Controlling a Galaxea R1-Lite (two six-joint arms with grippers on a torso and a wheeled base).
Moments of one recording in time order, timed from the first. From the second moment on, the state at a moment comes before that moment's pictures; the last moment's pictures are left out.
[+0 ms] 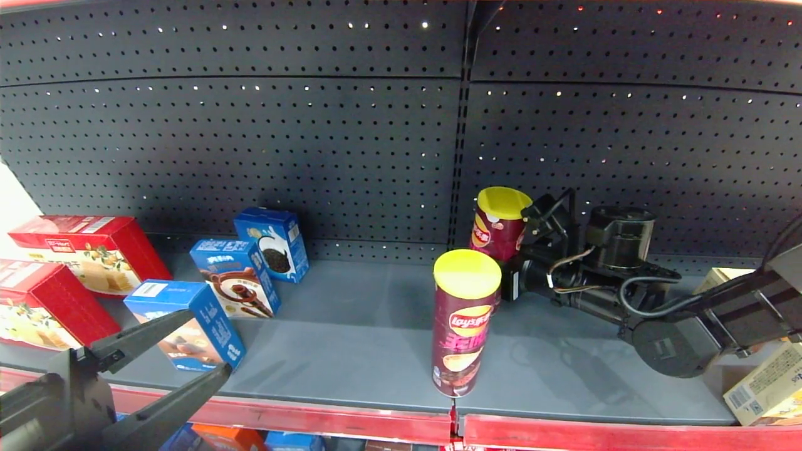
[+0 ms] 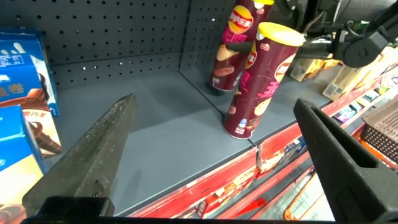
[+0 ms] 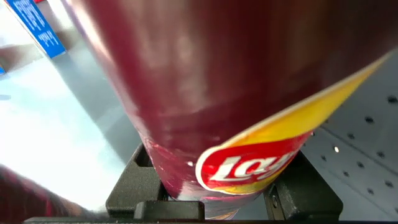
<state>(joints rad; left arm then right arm) -0.09 1.17 0.00 -1.29 -0.62 -0.23 0.46 1.95 -0.91 -0.96 0.28 -0.11</state>
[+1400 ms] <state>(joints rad) -0.09 1.17 0.00 -1.24 -0.62 -0.20 0.49 2.02 -0.94 -1.00 0.28 -0.12</state>
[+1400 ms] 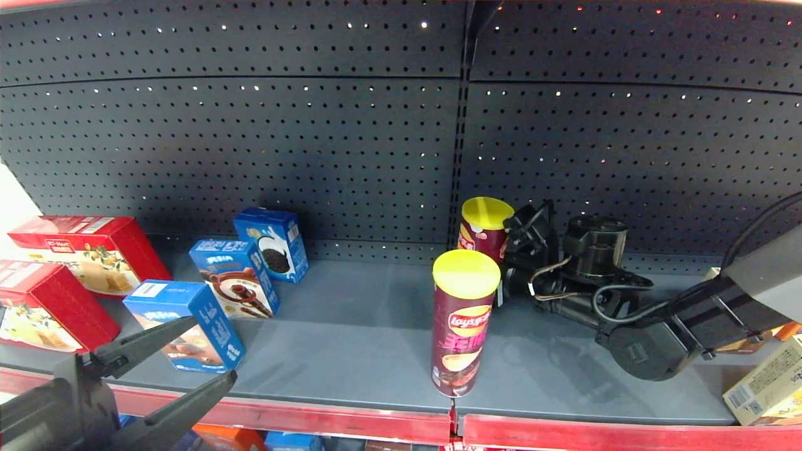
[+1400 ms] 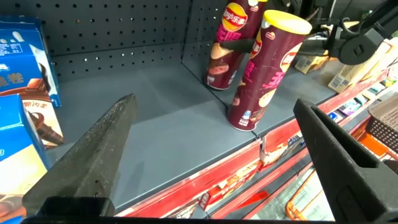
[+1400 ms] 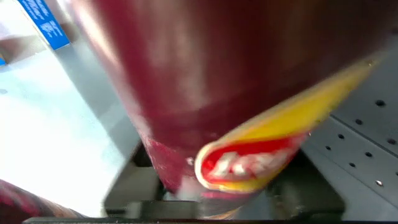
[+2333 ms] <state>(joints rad) -0.09 1.17 0.00 -1.25 -0.62 -0.20 0.49 1.89 -0.68 -1.07 0.11 -0.12</state>
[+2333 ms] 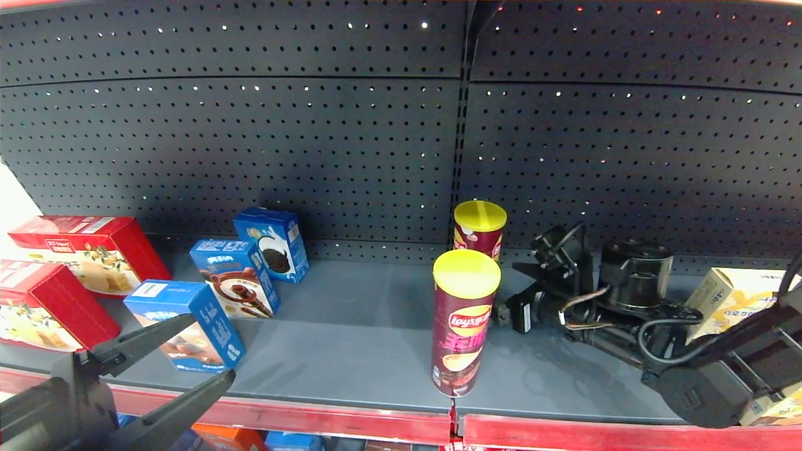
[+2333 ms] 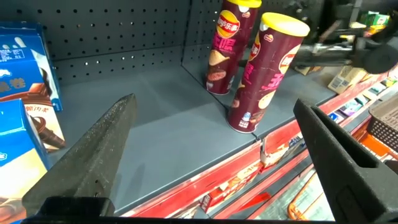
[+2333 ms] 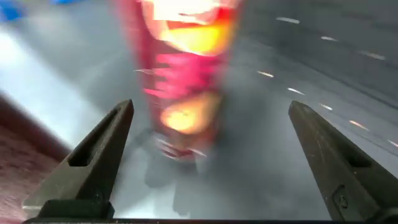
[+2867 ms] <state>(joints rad) -0.19 1.17 -0.02 -1.15 -0.62 -0.19 0.47 1.57 -0.45 -0.98 -0.17 -0.12</state>
